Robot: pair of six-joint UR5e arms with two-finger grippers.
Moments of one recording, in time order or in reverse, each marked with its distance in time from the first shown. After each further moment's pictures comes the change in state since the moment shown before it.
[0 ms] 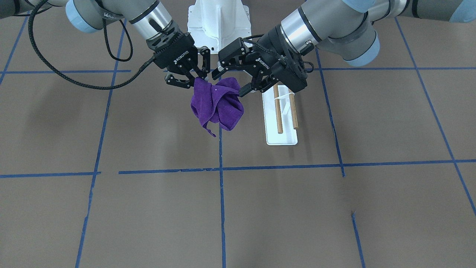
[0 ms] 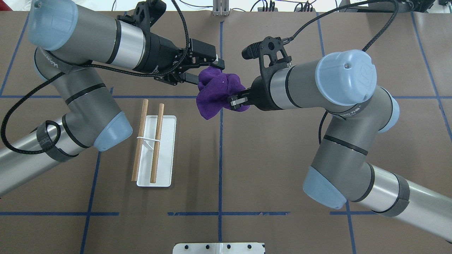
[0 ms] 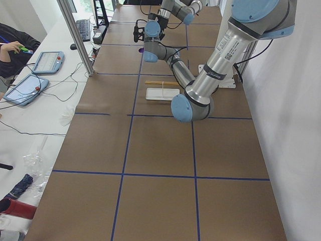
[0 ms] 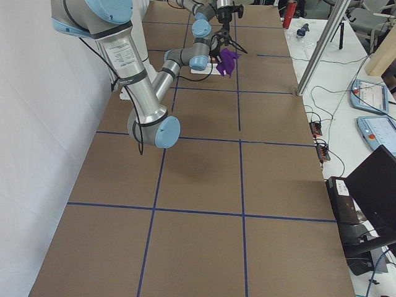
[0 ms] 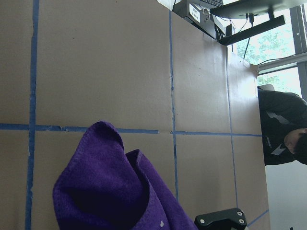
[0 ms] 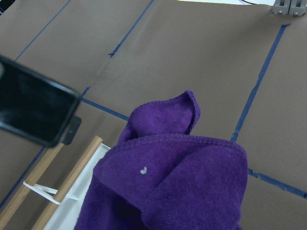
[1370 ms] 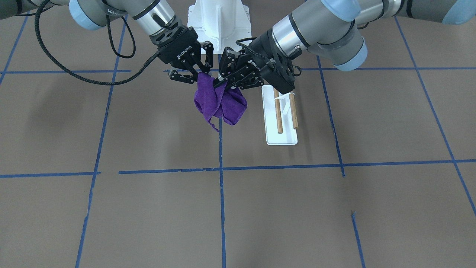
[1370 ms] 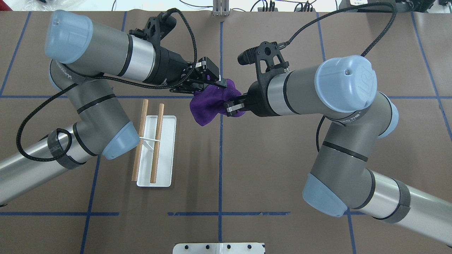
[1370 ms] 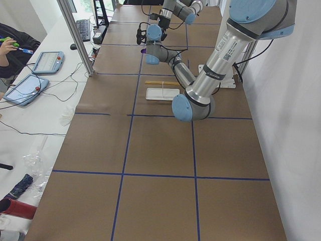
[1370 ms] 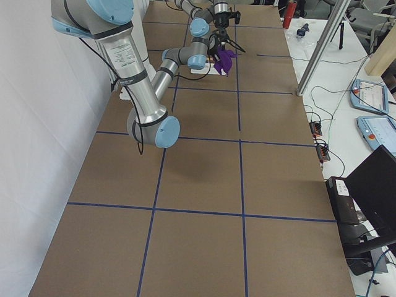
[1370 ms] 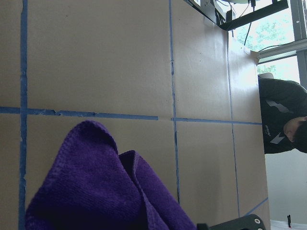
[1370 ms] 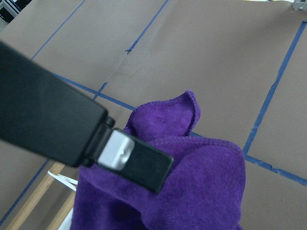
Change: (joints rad) left arm 0.043 0.000 0.030 -0.044 0.000 0.022; right arm -0.017 0.001 0.009 -0.001 -0.001 0.000
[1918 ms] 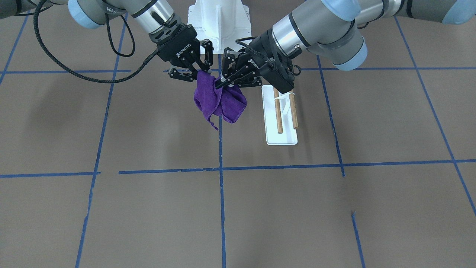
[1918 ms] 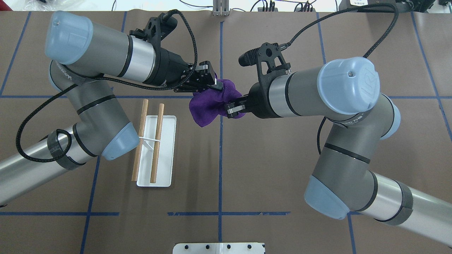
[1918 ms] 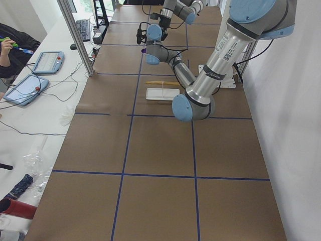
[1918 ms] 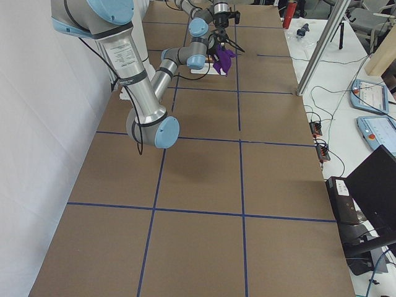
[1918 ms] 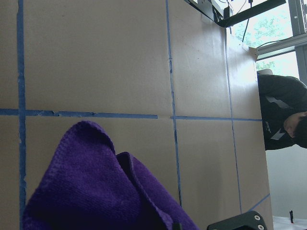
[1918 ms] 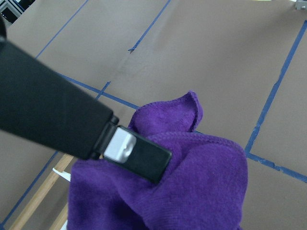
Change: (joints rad) left arm 0.000 0.001 -0.004 0.001 0.000 0.013; right arm -0.005 -0.007 0.016 0.001 0.001 0.004
